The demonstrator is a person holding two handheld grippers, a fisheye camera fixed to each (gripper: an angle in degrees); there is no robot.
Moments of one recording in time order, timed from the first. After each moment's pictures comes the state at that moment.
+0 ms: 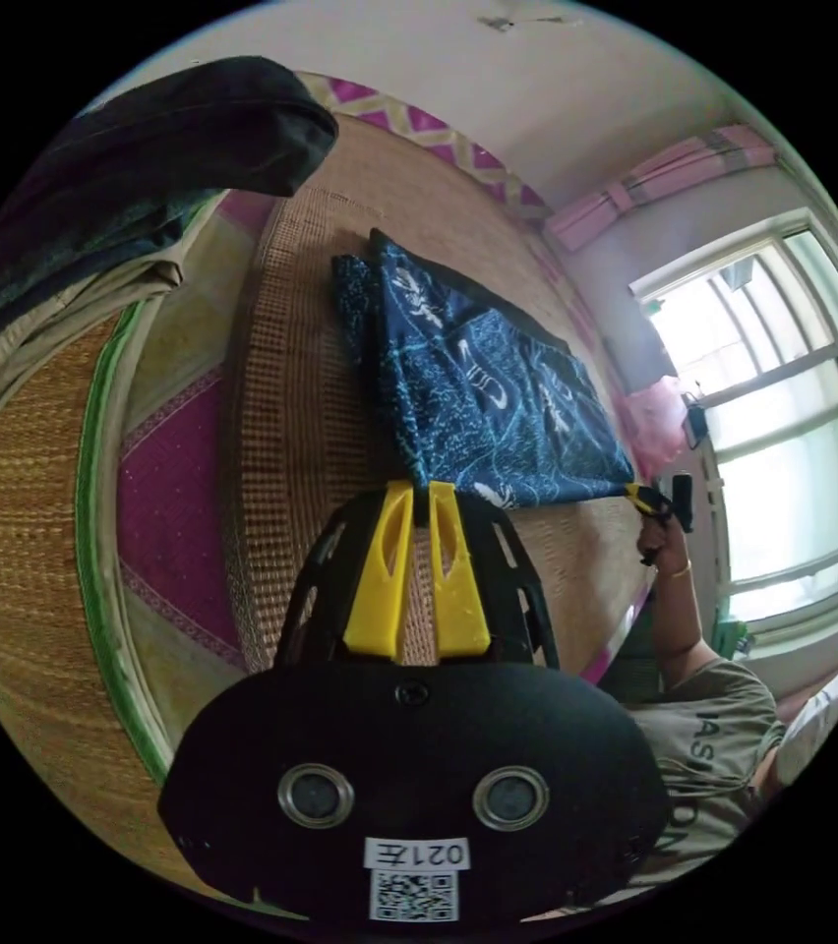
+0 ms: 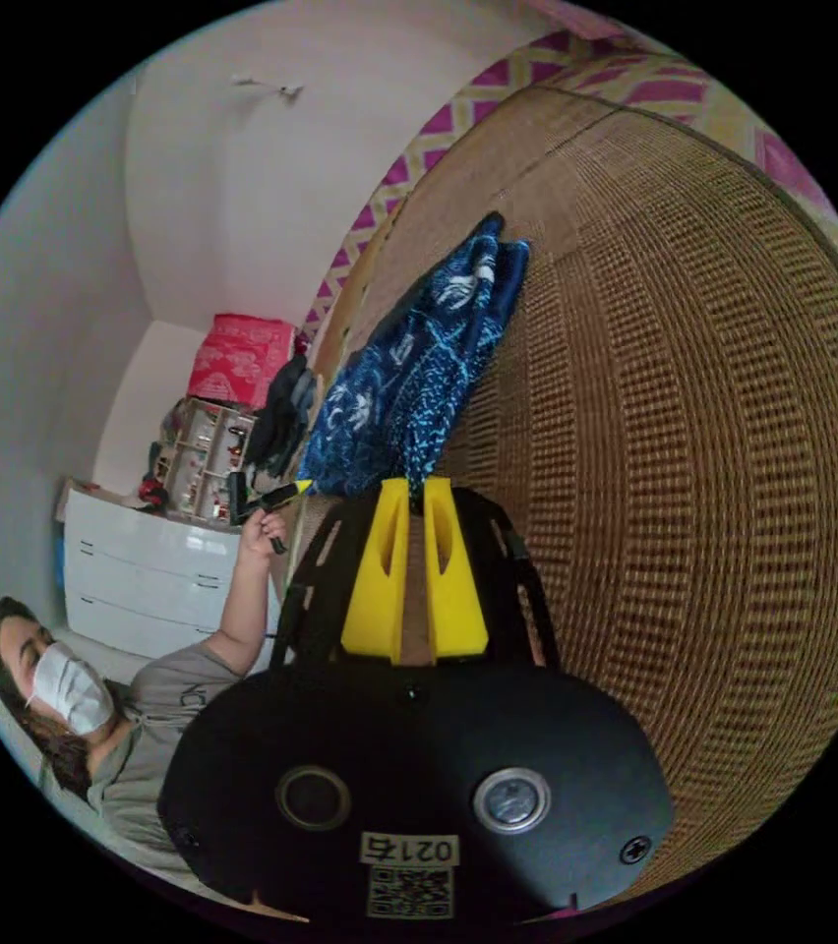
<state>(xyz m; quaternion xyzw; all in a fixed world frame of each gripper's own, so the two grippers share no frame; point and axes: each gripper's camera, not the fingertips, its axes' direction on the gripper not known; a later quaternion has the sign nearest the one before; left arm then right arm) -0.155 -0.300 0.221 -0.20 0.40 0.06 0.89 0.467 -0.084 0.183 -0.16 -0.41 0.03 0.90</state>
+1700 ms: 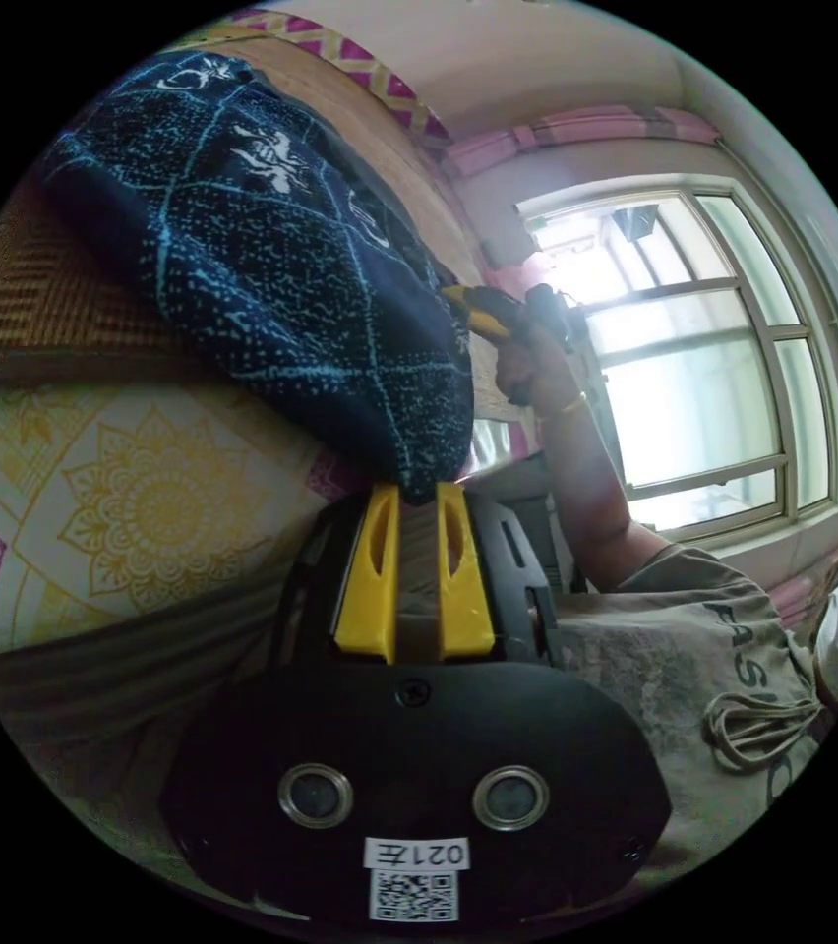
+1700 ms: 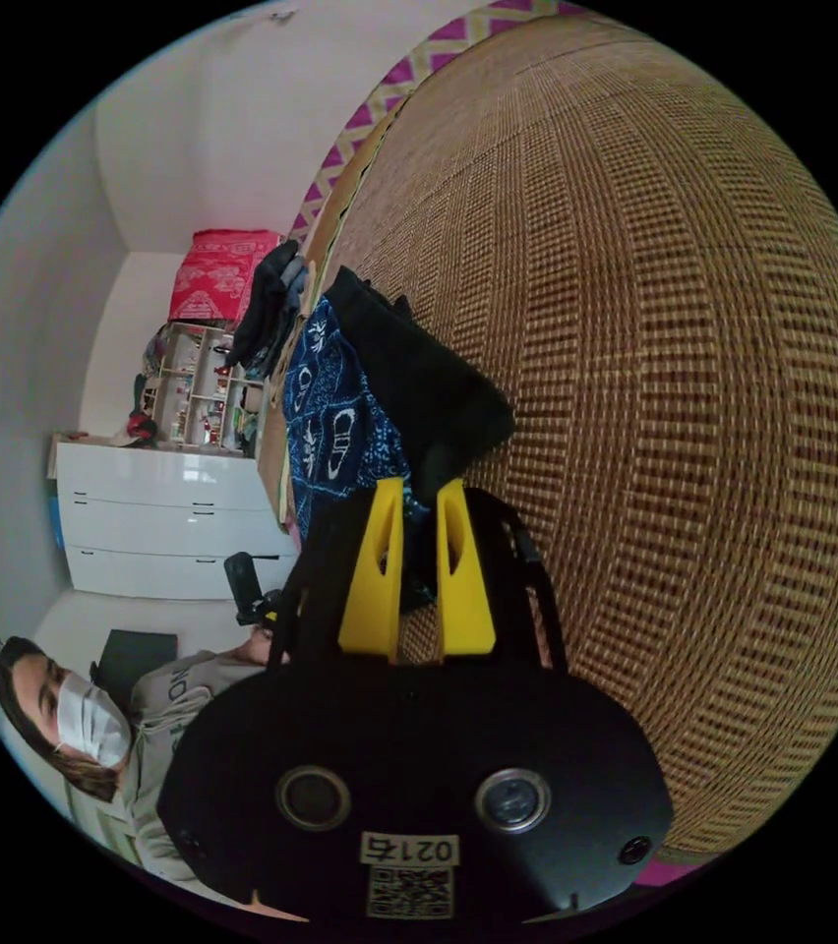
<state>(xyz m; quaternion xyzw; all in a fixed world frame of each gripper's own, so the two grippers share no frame) -0.223 0.094 0.027 -0.25 0.55 0.02 0.80 0.333 -0.050 0.191 -0.27 -0.40 -0.02 0.88</state>
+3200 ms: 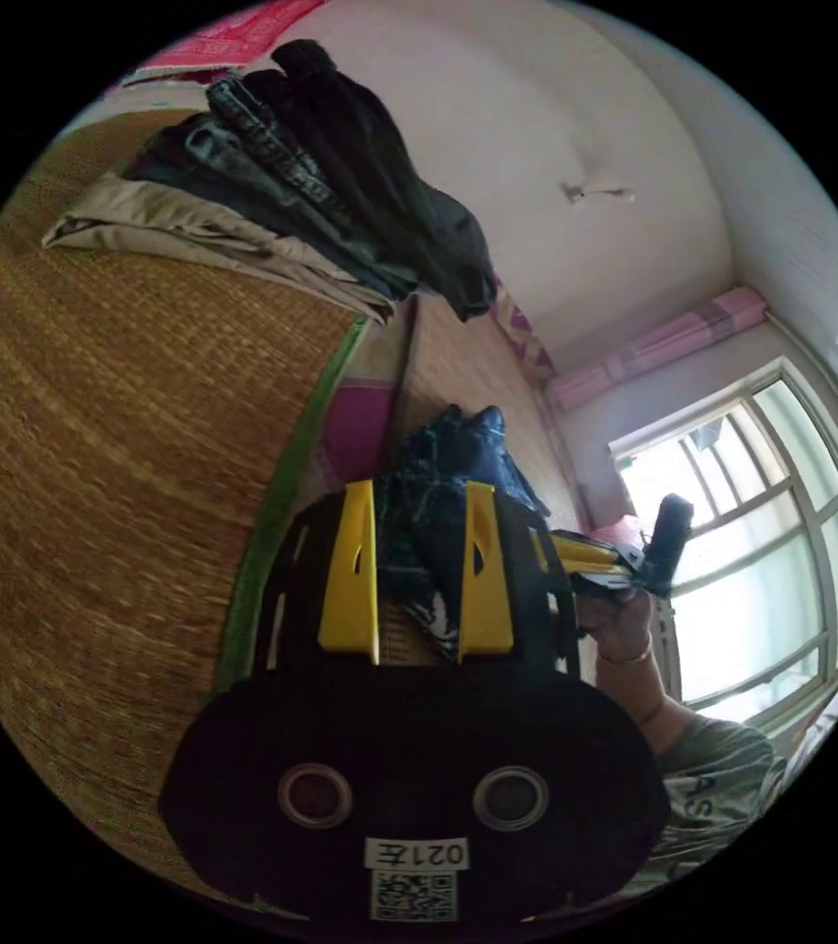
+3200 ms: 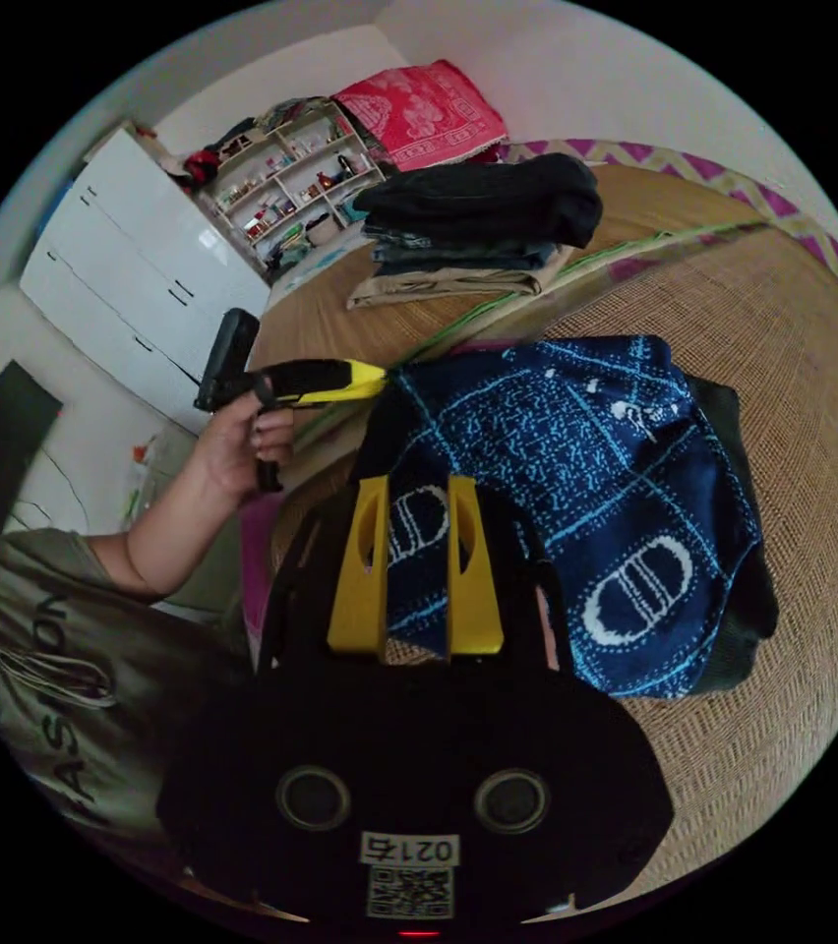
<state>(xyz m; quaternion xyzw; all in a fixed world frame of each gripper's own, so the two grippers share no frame) -0.521 -0.101 0.120 -0.06 0.40 -0.16 0.90 -0.161 -0.067 0.161 -0.18 -0.35 -0.41 0.82</state>
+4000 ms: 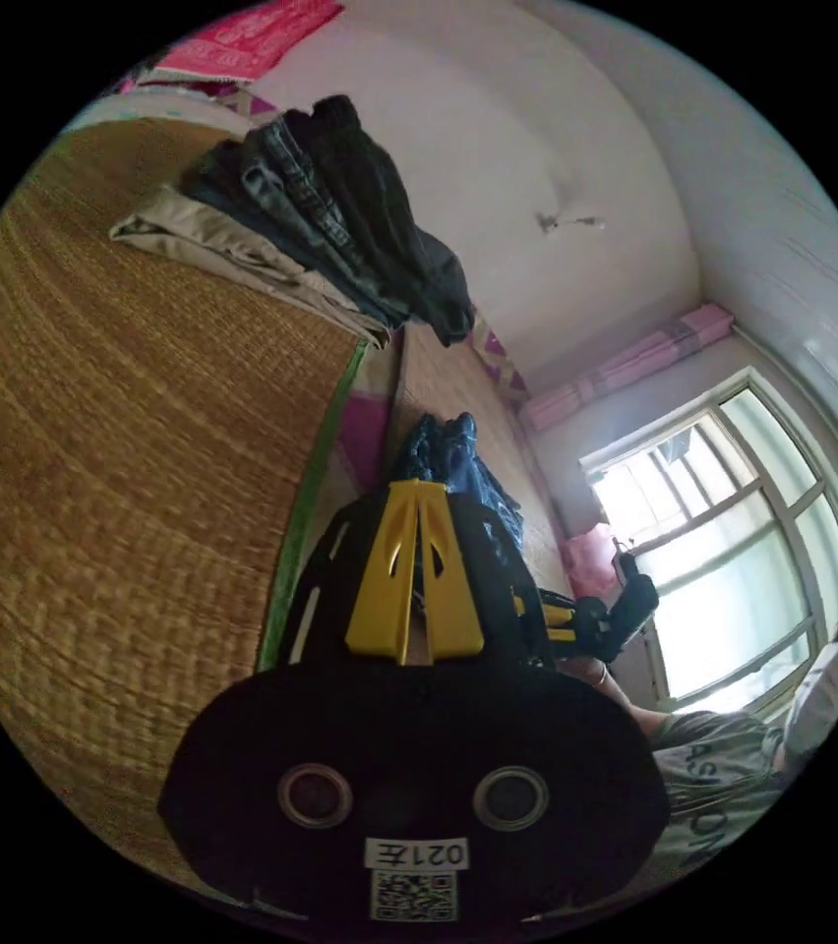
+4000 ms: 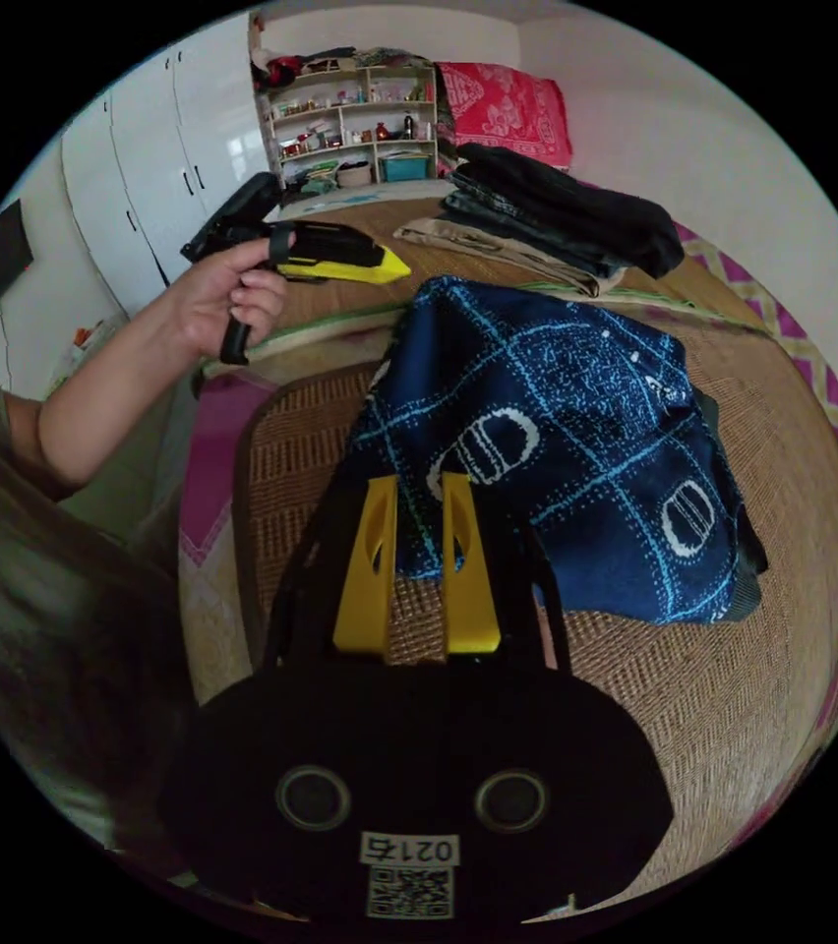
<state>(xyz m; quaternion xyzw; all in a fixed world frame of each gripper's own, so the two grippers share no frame) -0.524 -0.048 0.045 0.02 0.43 -0.16 0.89 -0.109 0.027 0.130 -0.10 -0.25 -0.54 0.80</state>
